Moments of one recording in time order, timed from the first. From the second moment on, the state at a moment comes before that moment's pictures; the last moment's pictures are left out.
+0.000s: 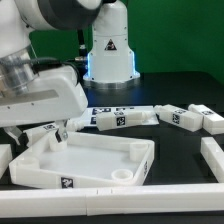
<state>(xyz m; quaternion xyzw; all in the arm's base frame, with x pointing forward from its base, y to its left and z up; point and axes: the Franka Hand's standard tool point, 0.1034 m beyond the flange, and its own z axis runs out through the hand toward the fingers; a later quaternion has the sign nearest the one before) 0.520 -0.148 0.034 -0.98 0.15 0.06 0.11</state>
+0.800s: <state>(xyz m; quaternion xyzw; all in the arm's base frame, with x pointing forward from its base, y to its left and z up) 0.533 -0.115 0.008 -0.94 0.34 0.06 0.09</state>
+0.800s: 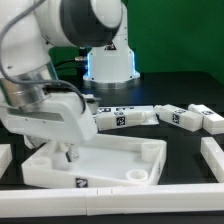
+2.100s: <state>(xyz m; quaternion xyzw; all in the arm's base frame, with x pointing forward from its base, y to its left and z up) 0.563 -0.074 0.007 -0.98 0.14 0.15 0.05</state>
